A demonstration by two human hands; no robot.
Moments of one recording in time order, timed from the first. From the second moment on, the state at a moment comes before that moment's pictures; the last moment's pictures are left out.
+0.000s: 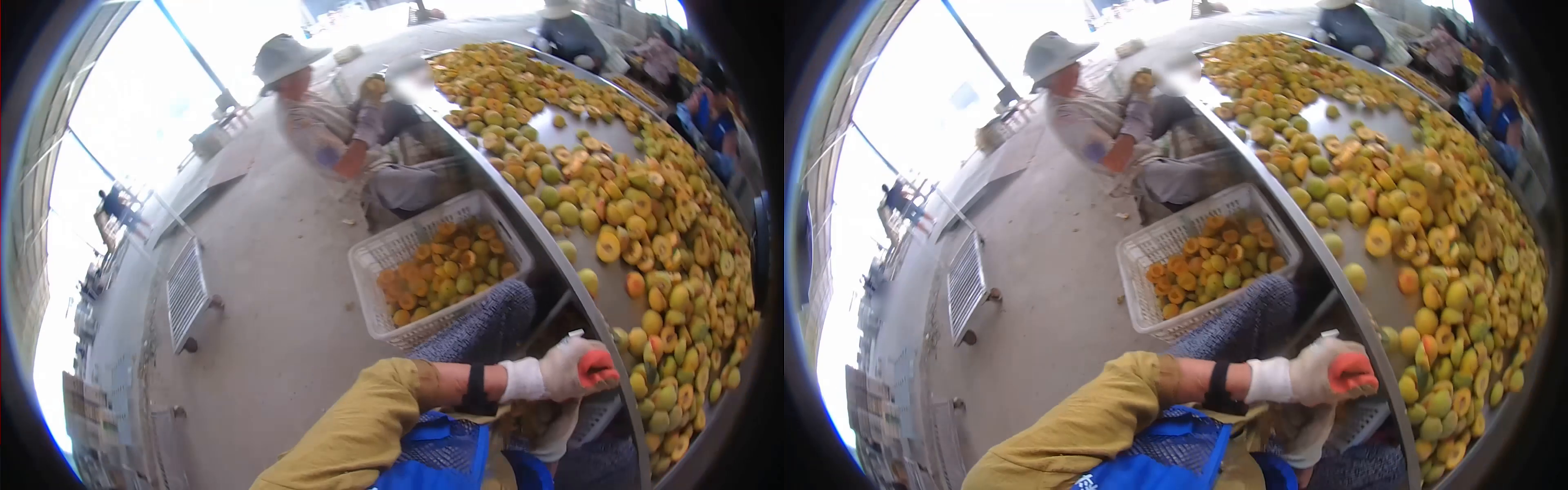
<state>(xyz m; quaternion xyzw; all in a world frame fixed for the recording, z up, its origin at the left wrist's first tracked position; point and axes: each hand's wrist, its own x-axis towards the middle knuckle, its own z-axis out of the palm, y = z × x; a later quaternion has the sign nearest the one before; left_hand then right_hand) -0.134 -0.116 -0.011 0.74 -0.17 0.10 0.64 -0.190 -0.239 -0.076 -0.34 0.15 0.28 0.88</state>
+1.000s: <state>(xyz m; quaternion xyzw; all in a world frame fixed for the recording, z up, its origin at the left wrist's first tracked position) -0.131 -0.136 -0.023 0.49 -0.05 -0.23 0.84 -0.191 -0.292 -0.041 -0.27 -0.08 0.34 0.90</state>
